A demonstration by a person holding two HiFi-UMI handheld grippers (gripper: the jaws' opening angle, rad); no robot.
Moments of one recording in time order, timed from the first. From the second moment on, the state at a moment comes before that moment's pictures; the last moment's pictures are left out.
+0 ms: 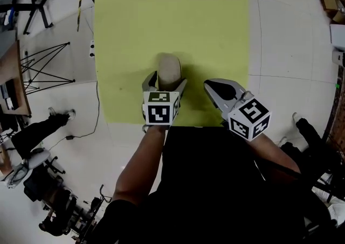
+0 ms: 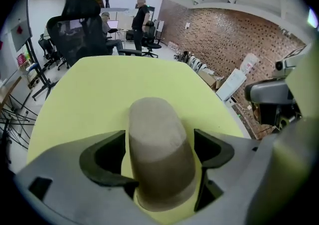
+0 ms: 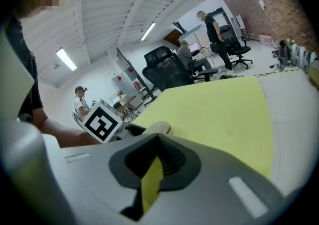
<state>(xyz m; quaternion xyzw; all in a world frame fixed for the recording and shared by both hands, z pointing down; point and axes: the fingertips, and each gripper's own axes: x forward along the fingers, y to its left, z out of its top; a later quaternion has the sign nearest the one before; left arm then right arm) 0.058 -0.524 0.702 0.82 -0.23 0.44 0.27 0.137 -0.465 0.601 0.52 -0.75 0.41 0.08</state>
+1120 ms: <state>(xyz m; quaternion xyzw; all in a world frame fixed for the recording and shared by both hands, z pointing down) 0.034 -0.515 0.657 0.86 -0.19 0.36 0.31 0.115 -0.445 0.563 0.56 -0.73 0.38 0.07</state>
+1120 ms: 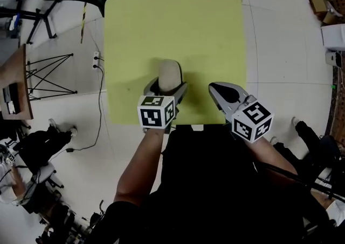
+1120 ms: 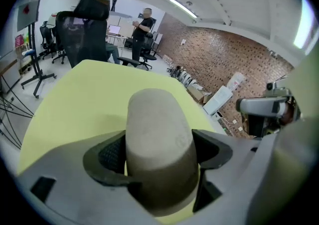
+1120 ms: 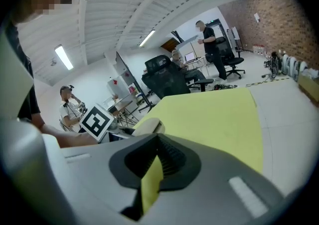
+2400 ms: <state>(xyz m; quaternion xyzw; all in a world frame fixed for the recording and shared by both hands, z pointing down) -0.026 -0.345 0.443 0.92 -0.22 0.15 0.27 0.087 -0.298 0.386 0.56 -0.81 0.16 0.03</state>
